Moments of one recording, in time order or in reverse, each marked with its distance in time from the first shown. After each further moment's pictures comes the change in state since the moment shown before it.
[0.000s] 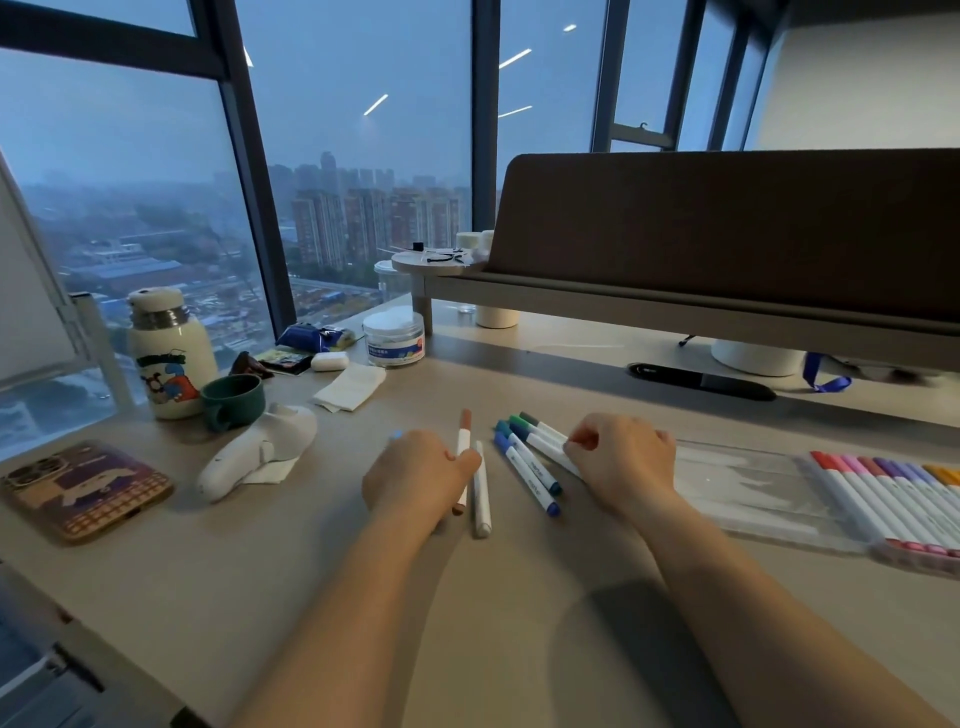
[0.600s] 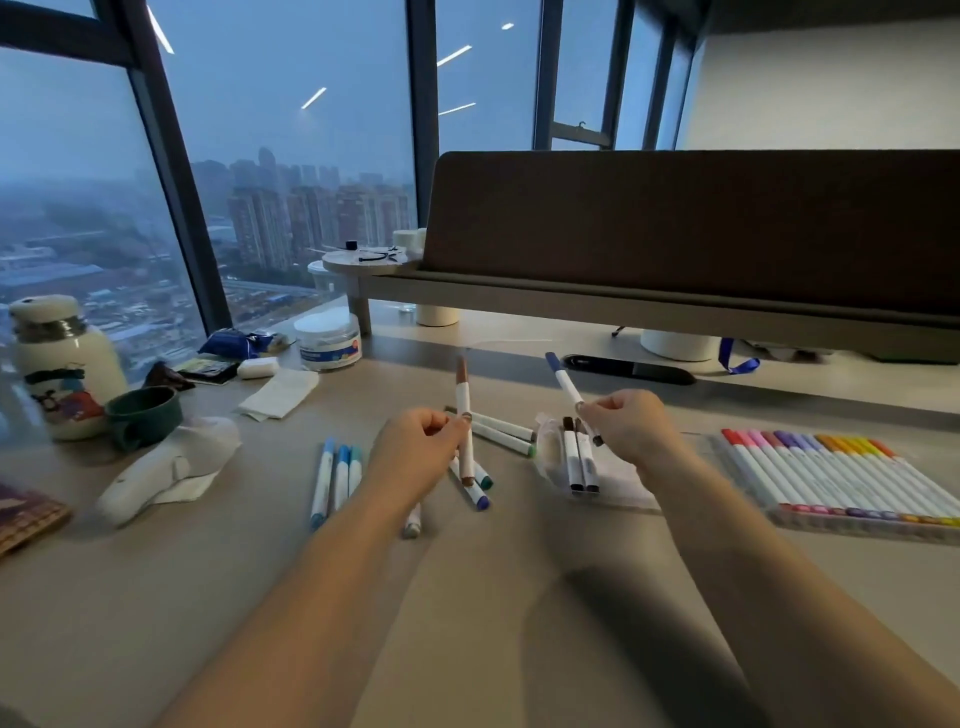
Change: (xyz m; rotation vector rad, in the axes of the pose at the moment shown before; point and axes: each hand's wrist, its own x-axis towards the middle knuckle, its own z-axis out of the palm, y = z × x) left_hand -0.016 0.044 0.010 -0.638 -0.118 0.232; right_hand 0.000 0.044 -0.062 0.585 -0.083 0.383
